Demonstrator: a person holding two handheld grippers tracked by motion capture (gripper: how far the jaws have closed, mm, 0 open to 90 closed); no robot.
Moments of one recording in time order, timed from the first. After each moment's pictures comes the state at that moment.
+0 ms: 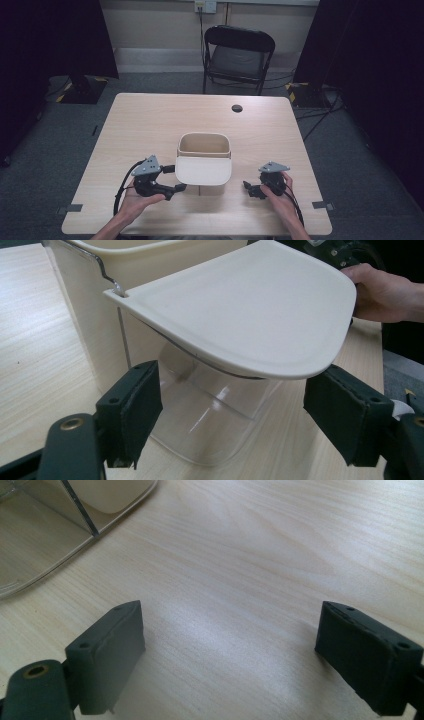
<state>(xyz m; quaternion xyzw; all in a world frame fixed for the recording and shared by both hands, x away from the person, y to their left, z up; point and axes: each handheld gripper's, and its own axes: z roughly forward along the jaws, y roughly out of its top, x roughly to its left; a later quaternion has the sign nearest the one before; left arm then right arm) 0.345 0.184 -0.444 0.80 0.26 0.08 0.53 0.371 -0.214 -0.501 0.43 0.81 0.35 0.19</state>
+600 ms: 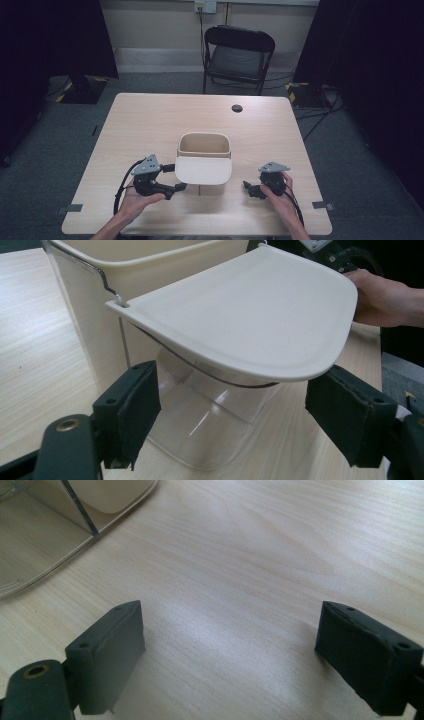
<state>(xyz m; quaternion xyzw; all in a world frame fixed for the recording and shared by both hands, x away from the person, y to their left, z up) 0.345 0.184 -0.440 0.80 0.26 0.08 0.53 0.371 -0.214 -0.501 0.43 0.81 0.35 0.19</state>
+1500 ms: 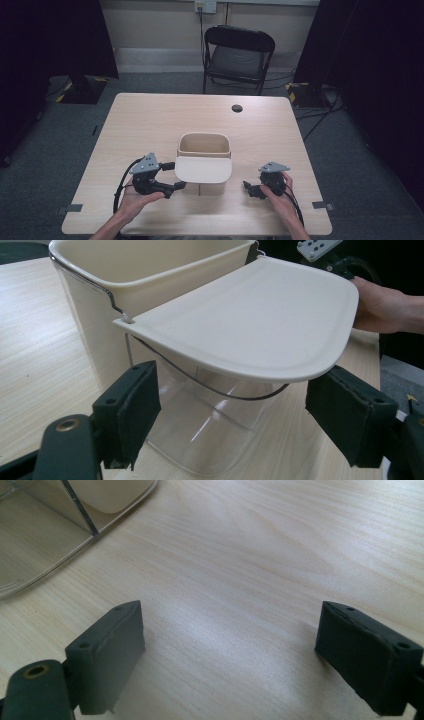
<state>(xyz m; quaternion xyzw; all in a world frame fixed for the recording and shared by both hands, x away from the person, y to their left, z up) 0.345 0.185 -0.434 0.79 0.26 0.09 0.54 0.371 -0.214 -0.501 0.43 0.81 0.35 0.19</state>
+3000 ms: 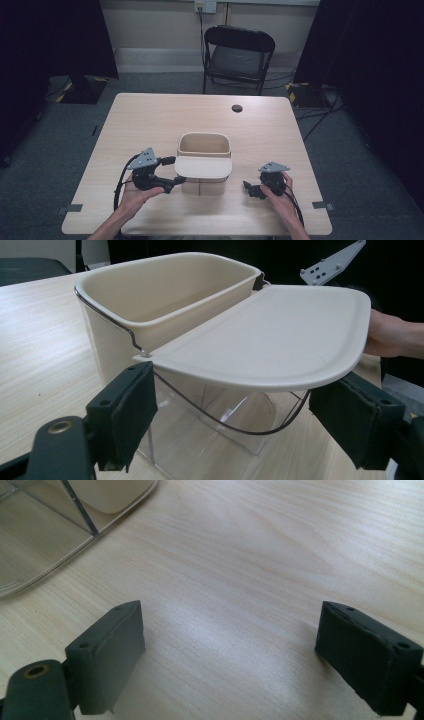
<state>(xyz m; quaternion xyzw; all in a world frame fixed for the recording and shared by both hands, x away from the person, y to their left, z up) 0.351 0.185 -0.425 0.77 0.27 0.09 0.56 0.371 -0.214 -0.501 0.43 0.81 0.35 0.19</state>
